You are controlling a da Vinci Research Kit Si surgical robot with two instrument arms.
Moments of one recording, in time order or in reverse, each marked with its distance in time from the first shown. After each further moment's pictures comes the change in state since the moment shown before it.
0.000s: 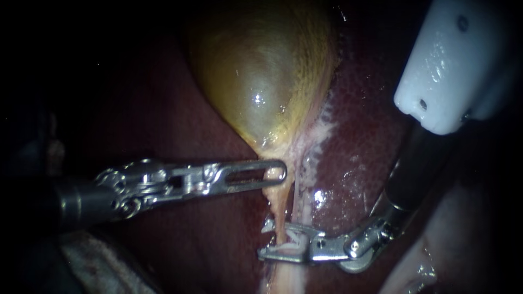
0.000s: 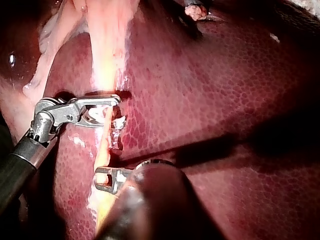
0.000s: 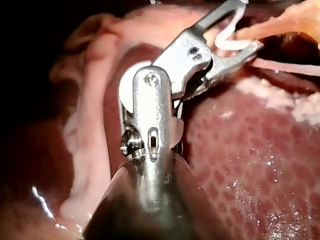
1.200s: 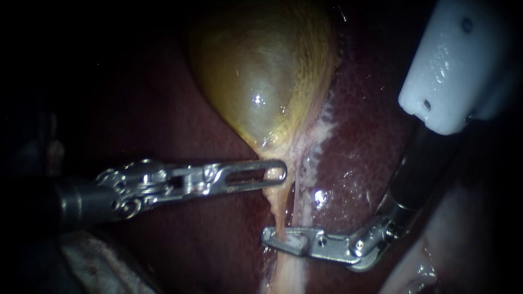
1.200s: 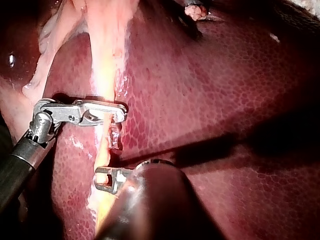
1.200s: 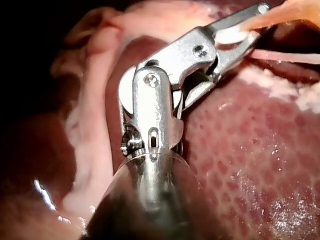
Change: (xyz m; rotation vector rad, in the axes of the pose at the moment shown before) right arm -0.001 0.000 -0.001 0.007 -0.002 -0.007; left arm 0.000 0.000 0.000 0.000 0.000 0.001
